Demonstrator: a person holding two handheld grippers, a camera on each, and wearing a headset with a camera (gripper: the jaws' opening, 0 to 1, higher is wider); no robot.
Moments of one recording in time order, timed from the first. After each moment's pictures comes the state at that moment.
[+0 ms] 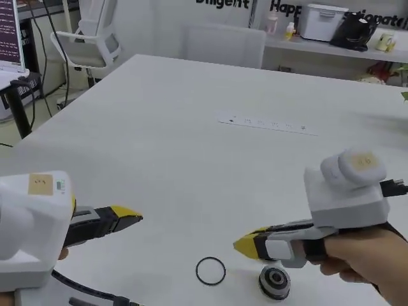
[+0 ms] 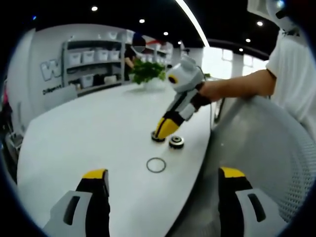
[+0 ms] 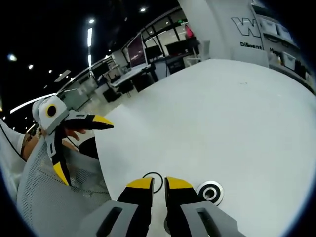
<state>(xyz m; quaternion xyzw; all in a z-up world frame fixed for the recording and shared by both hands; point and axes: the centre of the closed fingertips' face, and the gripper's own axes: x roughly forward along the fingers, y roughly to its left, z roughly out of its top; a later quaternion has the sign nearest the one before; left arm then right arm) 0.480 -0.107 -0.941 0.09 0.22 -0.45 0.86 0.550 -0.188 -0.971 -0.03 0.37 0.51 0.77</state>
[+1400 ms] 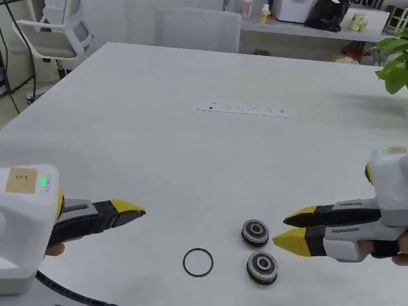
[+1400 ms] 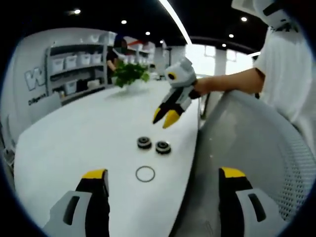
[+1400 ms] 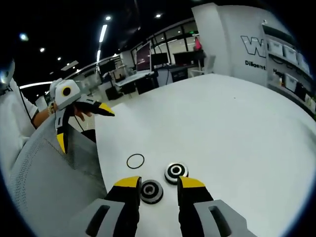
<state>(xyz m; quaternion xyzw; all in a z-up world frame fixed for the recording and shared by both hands) 0.475 -0.130 -0.925 0.12 0.21 -0.52 0.82 0.547 -0.256 -0.965 -0.08 0.32 0.52 0.79</state>
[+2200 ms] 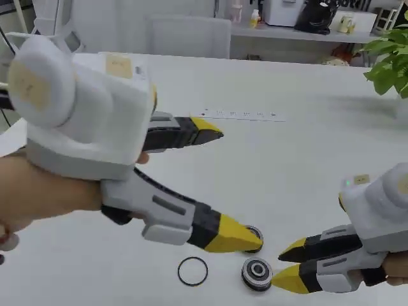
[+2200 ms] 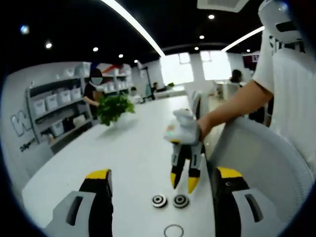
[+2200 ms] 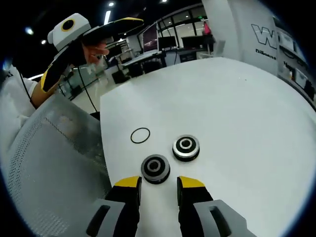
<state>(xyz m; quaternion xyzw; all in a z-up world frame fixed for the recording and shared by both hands) 0.532 -0.227 -0.838 0.17 0.08 -0.59 0.78 0.527 -0.268 -1.004 -0.12 0.38 0.54 0.74</state>
